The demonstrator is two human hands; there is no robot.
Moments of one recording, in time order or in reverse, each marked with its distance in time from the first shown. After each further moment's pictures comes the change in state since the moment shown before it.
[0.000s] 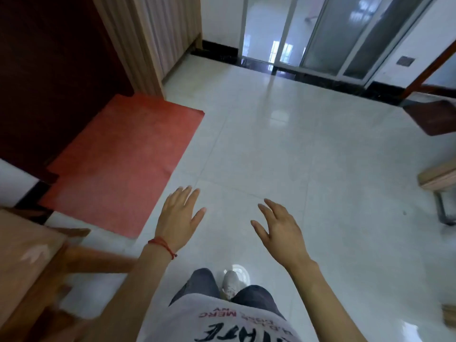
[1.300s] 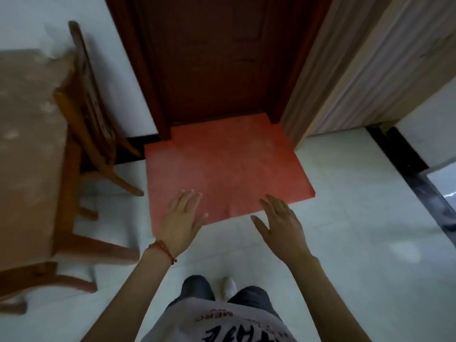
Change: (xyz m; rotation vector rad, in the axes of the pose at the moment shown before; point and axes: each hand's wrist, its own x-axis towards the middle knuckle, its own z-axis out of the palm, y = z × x) left_hand 0.283 -0.153 -0.080 -0.094 0.329 -0.872; right_hand 0.550 -0.142 0.056 0.043 -0.327 -0.960
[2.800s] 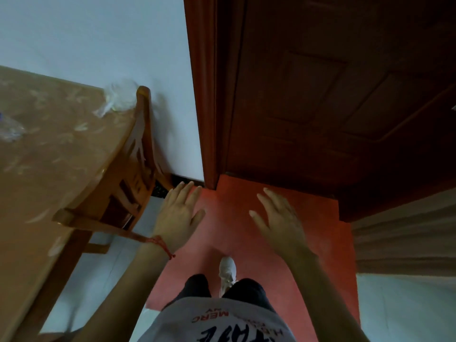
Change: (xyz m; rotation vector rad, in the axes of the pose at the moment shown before) left_hand 0.435 -0.203 -0.155 0.072 0.177 -0.395; right_hand 0.605 -0.077 0.044 0.033 -0.312 -0.331
